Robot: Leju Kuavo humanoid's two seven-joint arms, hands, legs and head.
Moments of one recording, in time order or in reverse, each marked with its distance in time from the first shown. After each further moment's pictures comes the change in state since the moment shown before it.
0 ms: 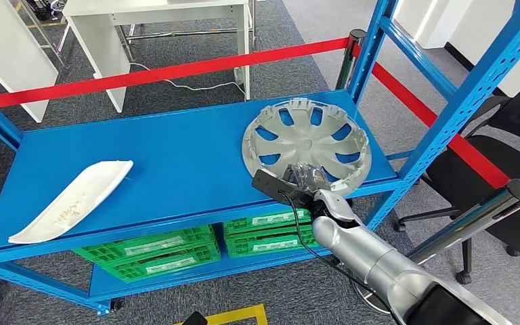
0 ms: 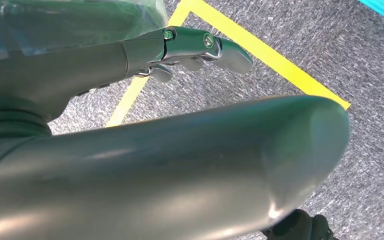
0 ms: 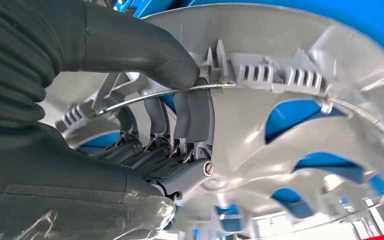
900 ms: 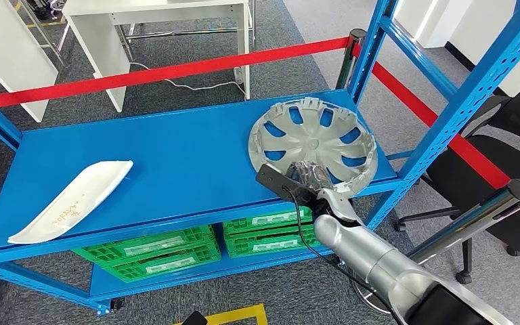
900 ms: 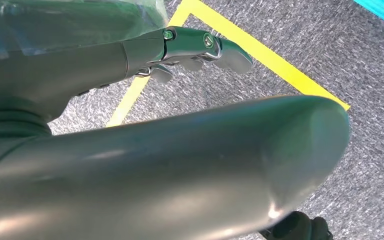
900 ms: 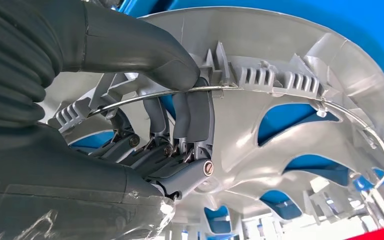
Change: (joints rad) left arm 0.000 0.000 0.000 0.000 -0.004 0.007 -0.002; right arm -0.002 -0.004 -0.008 0.002 -0.044 -0.077 -0.026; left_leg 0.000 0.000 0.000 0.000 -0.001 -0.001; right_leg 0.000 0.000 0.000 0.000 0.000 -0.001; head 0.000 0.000
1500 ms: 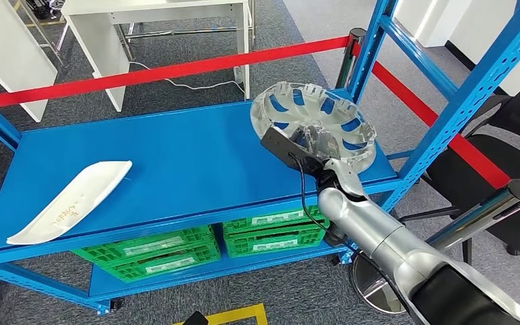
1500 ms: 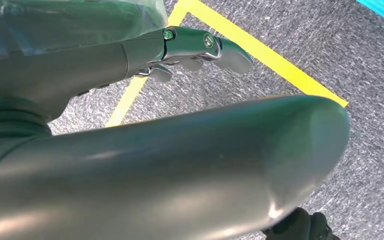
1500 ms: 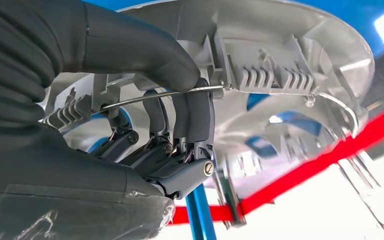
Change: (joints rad) left arm -0.001 -0.001 0.000 0.000 -0.007 -0.013 -0.004; right arm -0.112 -0.008 -0.026 -0.048 -0.008 -0.058 0.005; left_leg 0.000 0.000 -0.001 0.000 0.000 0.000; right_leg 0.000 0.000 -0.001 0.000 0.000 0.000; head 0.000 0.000
